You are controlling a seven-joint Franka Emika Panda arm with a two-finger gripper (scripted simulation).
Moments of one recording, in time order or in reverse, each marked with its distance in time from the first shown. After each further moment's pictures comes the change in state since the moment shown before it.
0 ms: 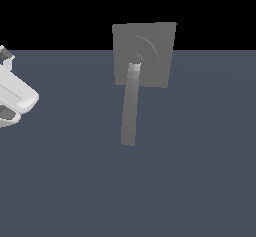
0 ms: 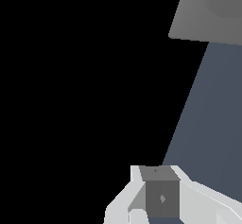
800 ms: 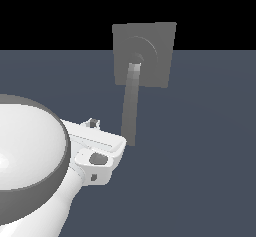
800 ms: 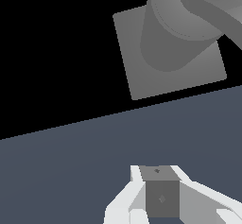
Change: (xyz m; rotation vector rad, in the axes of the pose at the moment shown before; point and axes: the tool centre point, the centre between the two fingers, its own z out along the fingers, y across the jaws) arm 0.104 0.216 -0.068 -0.352 -0.212 -0.999
